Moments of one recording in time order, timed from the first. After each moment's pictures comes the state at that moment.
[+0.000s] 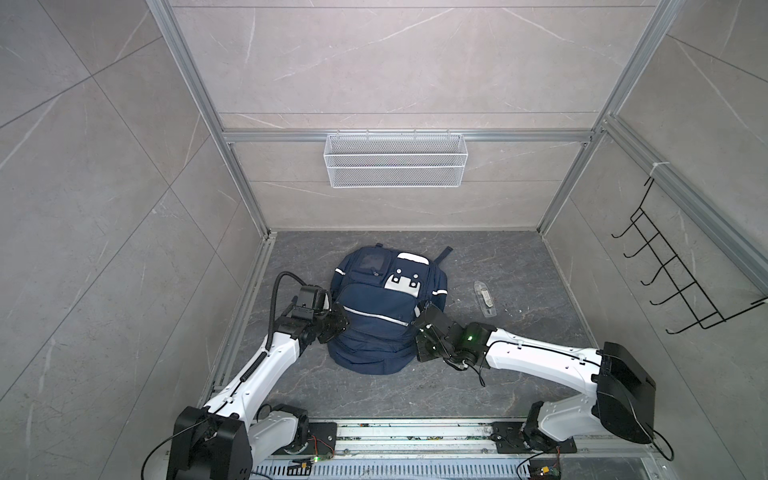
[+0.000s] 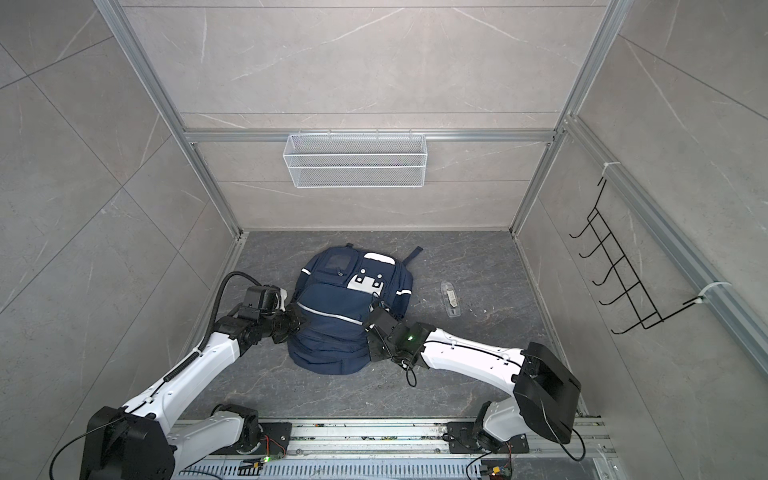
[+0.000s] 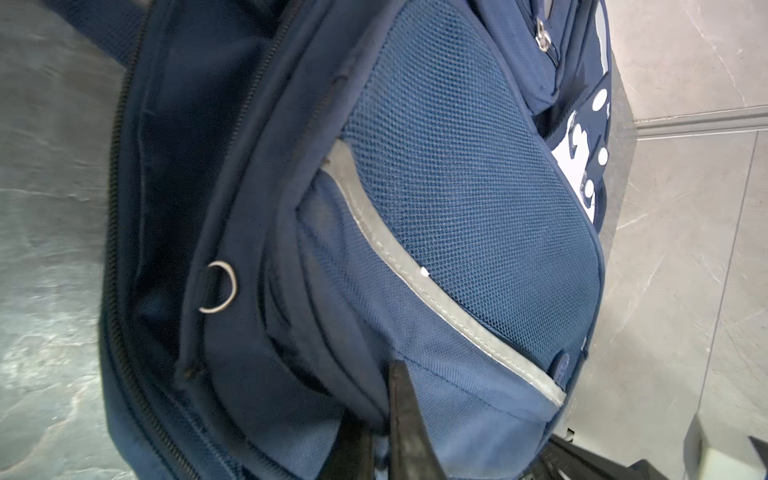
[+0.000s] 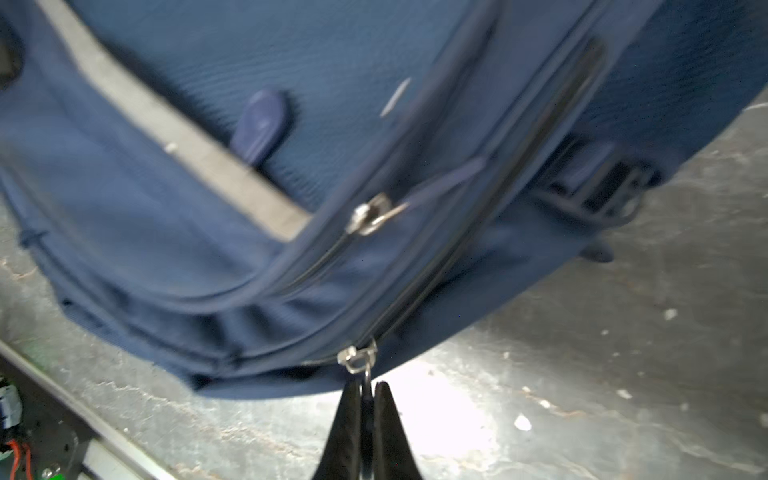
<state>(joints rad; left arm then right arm) -0.26 1.11 0.71 -0.52 0.31 -0.78 0.96 1.44 0.93 -0.49 0.13 0.63</state>
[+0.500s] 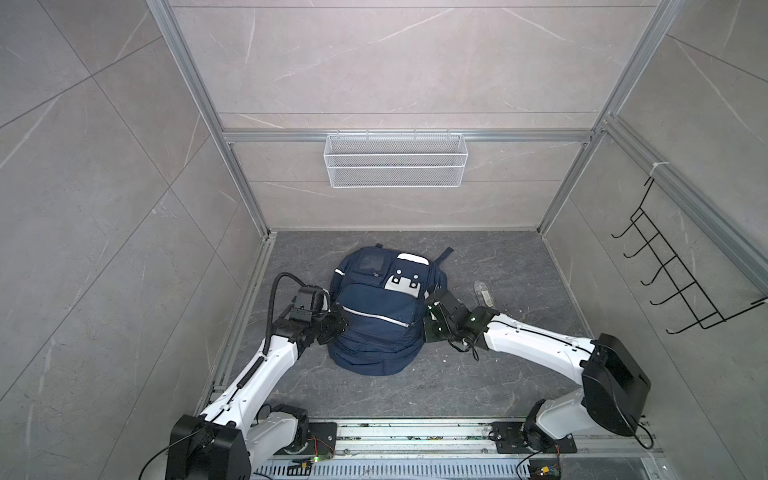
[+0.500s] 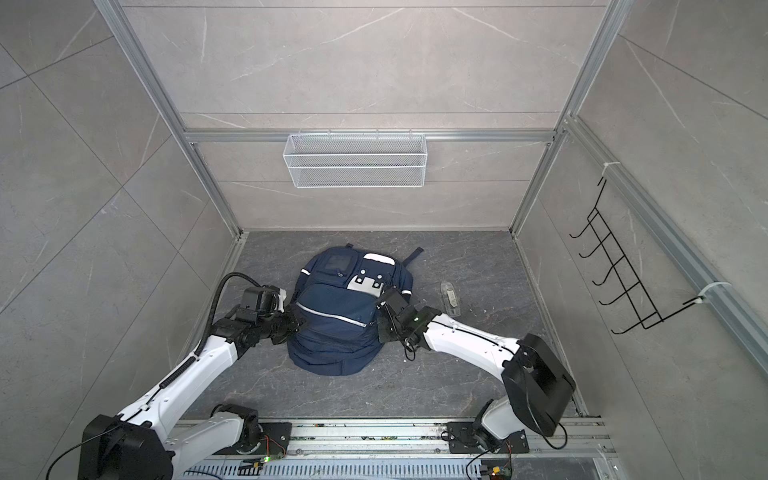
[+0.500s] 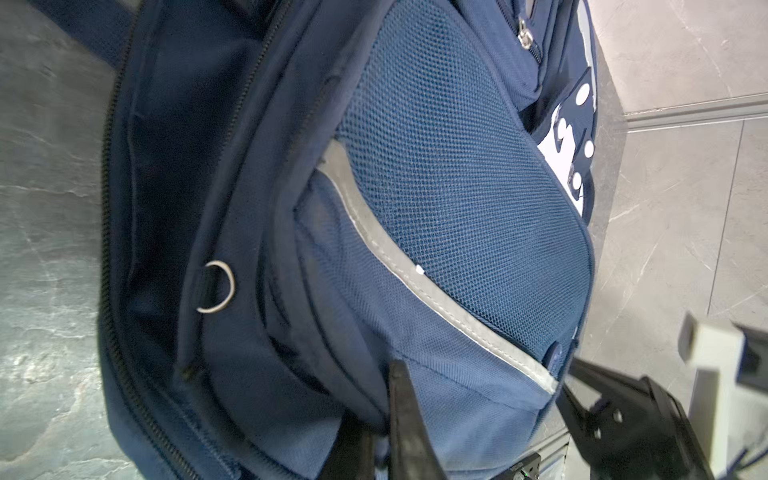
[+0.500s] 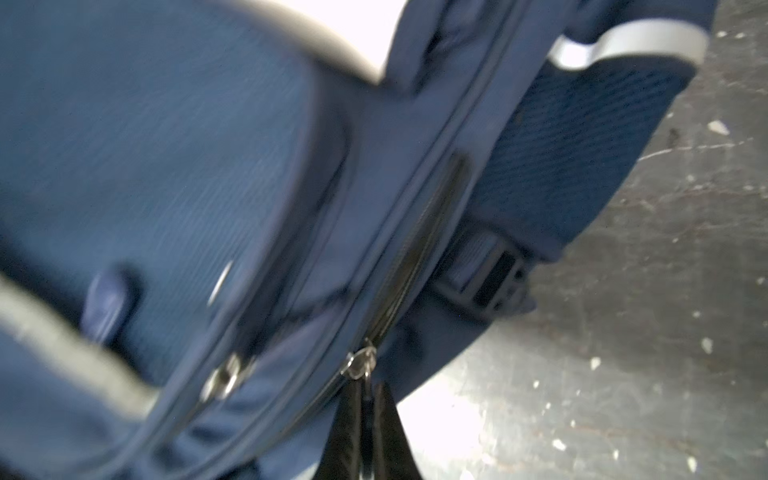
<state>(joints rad) -0.26 1.07 0.70 -0.52 0.32 -0.77 0.77 1.55 1.01 -0.47 0.07 0.57</state>
